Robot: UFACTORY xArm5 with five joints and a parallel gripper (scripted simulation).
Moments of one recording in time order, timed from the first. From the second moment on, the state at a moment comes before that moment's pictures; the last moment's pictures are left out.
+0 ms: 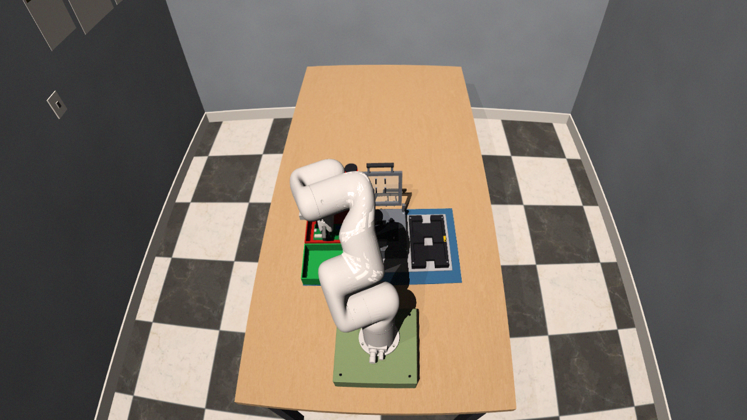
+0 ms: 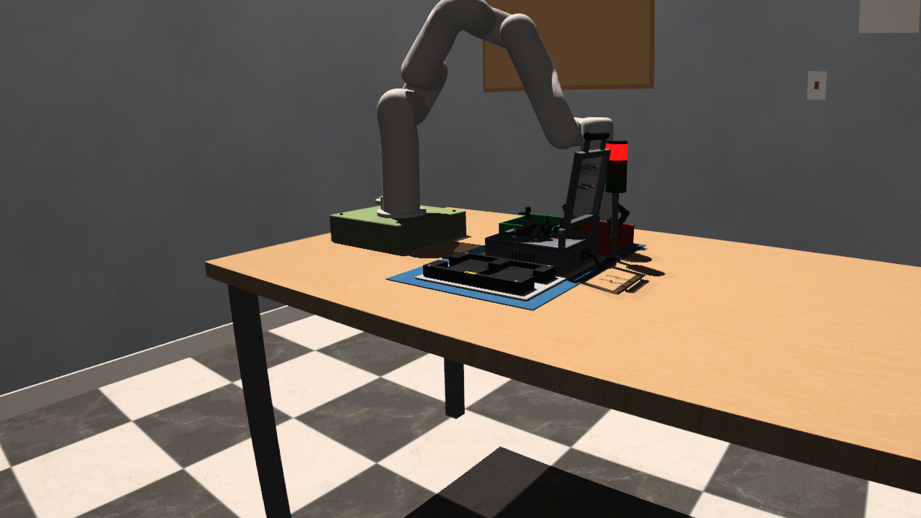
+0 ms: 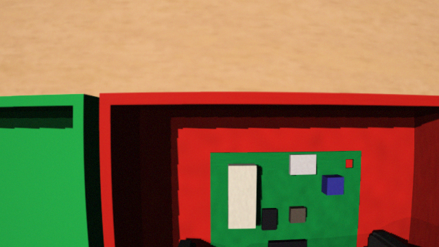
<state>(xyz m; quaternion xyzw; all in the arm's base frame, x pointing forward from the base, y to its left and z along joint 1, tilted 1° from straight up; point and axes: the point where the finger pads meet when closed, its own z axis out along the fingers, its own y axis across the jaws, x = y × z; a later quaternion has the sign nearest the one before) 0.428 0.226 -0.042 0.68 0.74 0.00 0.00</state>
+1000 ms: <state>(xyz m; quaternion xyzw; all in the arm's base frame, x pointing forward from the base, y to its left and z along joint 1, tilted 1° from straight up) 0.428 0.226 -0.019 0.68 0.74 0.00 0.00</state>
